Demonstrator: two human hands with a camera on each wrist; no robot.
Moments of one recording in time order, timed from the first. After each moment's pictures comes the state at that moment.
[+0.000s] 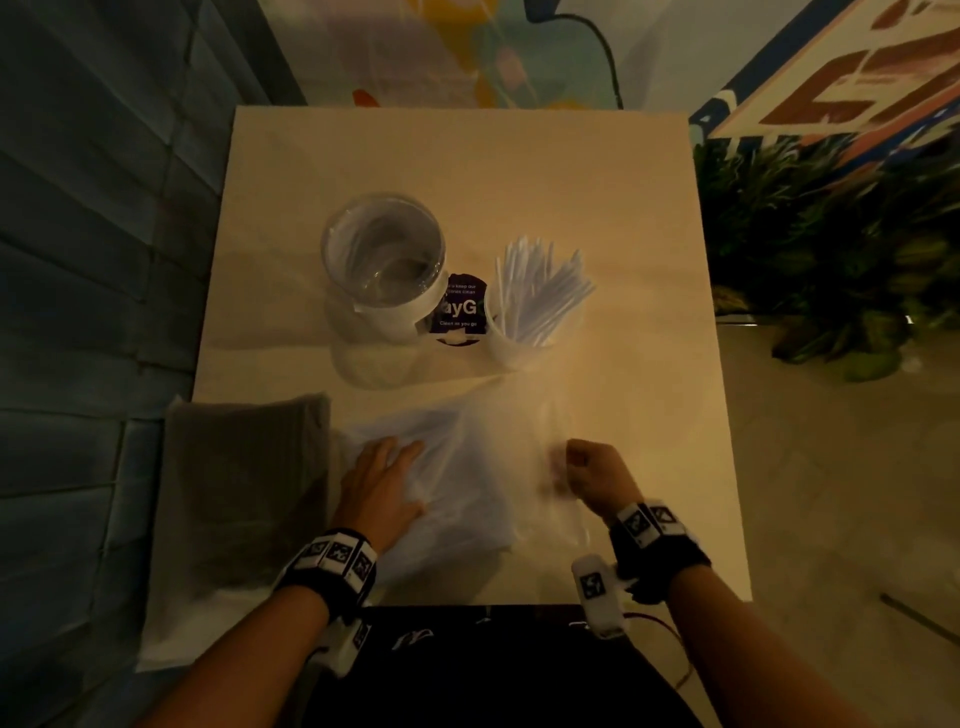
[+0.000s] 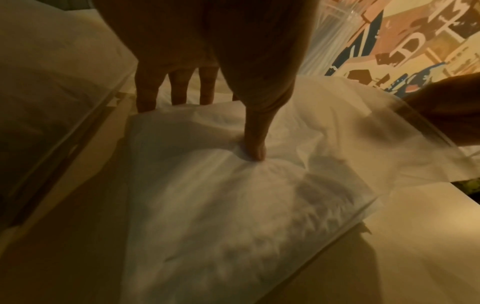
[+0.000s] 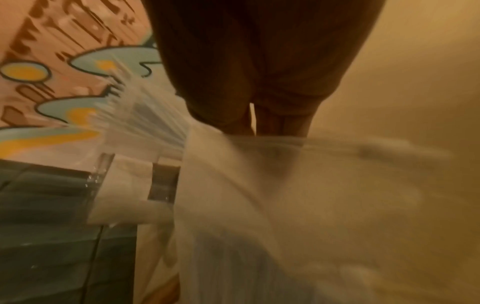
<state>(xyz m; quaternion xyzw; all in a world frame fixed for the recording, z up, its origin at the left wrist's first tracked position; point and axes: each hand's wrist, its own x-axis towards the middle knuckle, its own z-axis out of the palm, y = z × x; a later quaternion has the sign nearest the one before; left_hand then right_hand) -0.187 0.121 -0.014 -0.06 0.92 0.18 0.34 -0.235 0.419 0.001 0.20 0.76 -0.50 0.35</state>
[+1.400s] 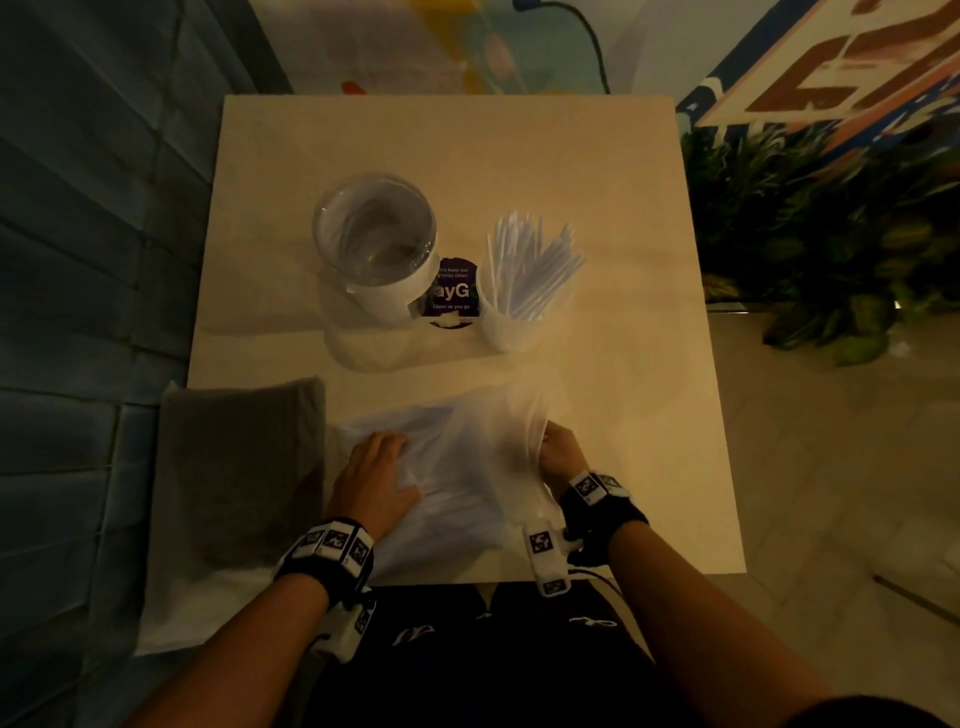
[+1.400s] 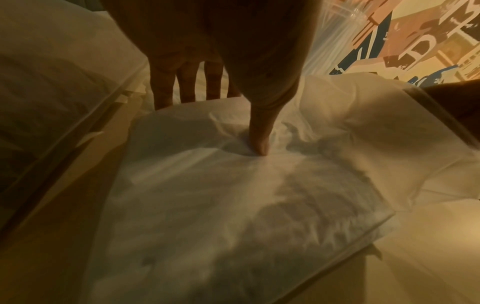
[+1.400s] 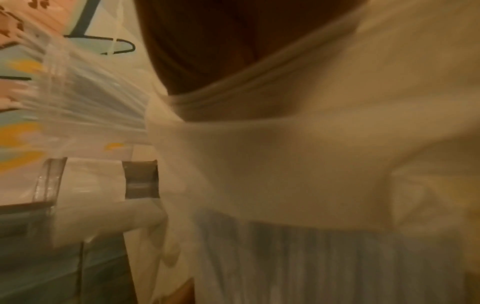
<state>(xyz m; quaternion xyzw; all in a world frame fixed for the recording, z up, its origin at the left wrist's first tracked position) -0.171 0.122 -0.013 -0.07 0.94 0.20 0.28 -0.226 0.379 -0.031 0.21 0.78 -0.51 0.30</state>
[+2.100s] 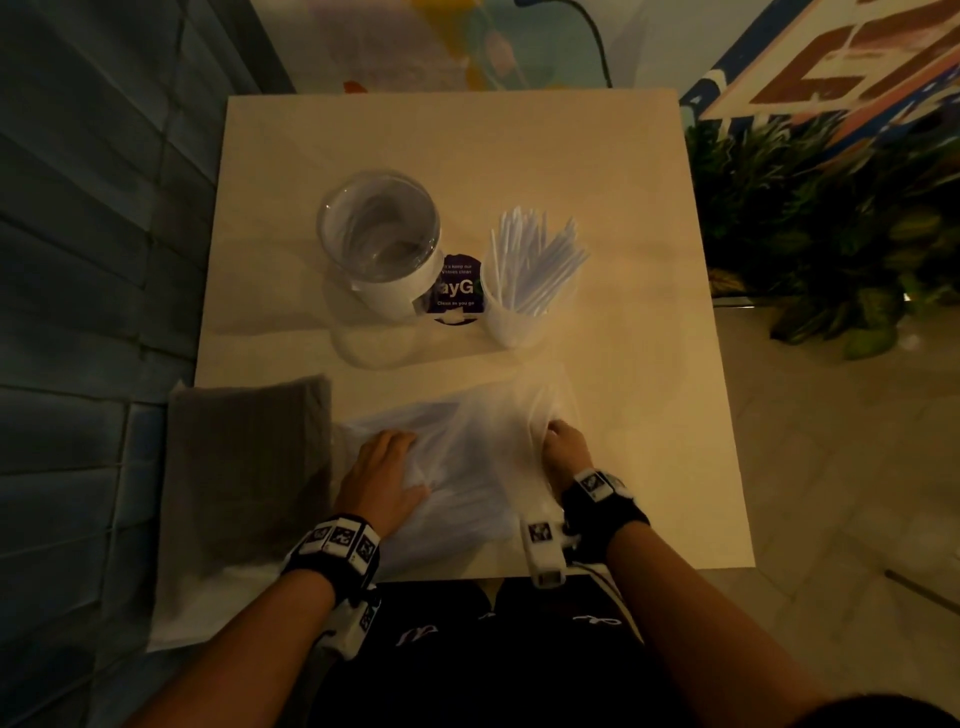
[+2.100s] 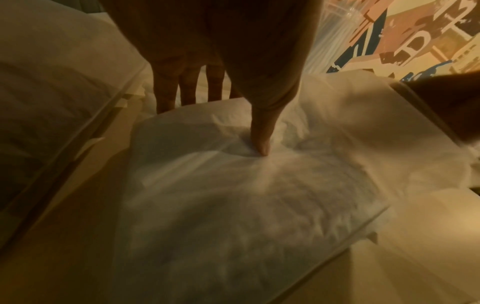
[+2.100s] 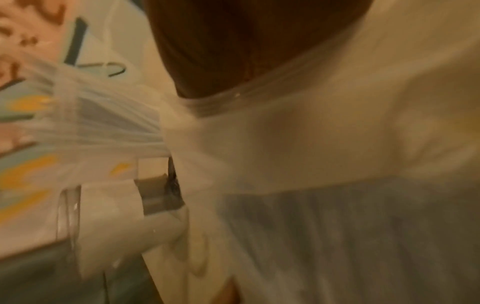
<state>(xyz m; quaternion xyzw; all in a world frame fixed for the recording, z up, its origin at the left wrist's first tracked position) -0.170 0.122 -0.008 -0.07 0.93 0.22 0.29 -0.223 0.368 -0.015 0.32 0.73 -0.52 0.30</state>
